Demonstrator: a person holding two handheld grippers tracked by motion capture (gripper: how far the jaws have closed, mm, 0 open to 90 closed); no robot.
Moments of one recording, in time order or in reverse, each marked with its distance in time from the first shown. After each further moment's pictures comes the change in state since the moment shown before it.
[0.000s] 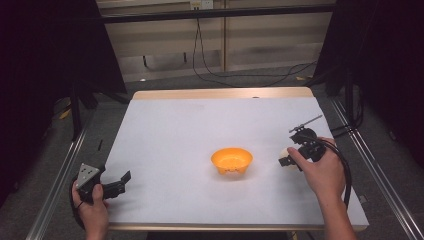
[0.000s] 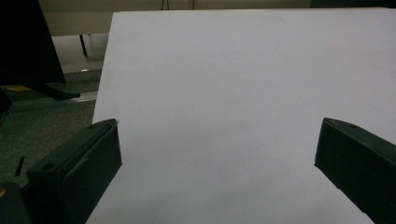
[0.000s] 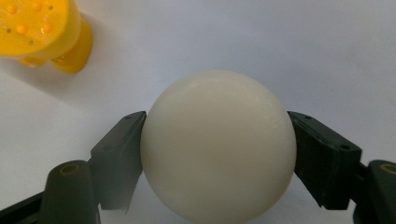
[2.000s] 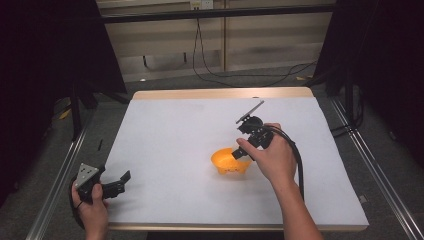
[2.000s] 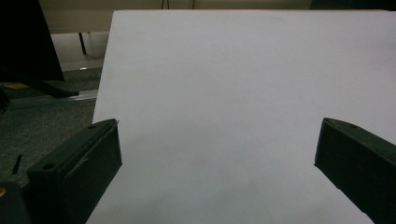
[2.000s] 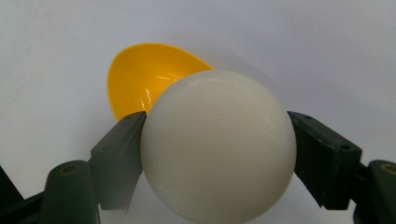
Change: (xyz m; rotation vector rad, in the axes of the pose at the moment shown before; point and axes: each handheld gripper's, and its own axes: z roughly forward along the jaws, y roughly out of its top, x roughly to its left) left arm 0.002 0.000 0.000 0.003 -0.007 -0.013; right arm 0.104 0.087 0.019 0.012 0.133 -0.188
